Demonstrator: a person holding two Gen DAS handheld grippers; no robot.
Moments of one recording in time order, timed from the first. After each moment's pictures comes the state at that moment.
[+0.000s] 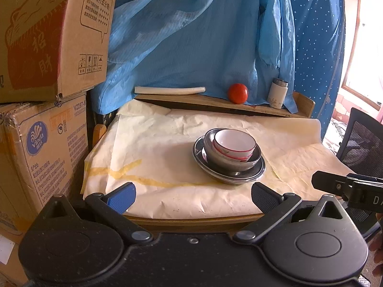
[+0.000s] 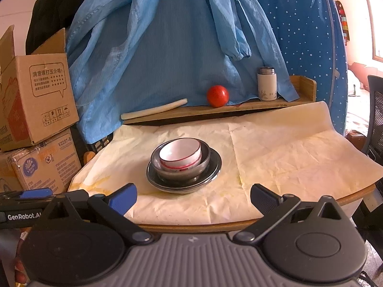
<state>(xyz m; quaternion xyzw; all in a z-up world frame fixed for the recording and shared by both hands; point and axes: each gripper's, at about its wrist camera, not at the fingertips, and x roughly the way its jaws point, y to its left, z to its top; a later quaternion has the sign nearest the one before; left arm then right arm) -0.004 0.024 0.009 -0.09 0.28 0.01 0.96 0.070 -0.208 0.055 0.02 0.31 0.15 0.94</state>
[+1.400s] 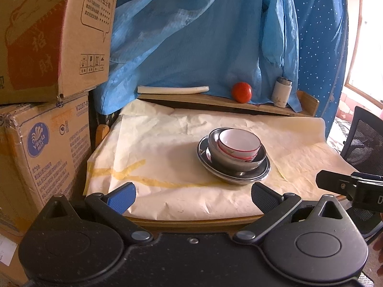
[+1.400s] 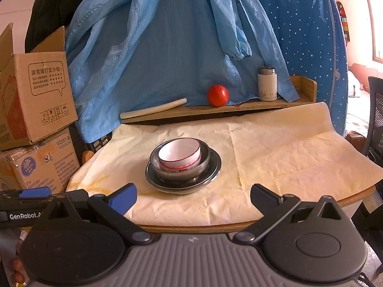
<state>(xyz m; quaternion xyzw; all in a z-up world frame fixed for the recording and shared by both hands) 0.000 0.026 0.006 -0.08 0.29 0.02 0.95 0.074 -0.208 0.053 0.01 0.31 0.15 0.94</state>
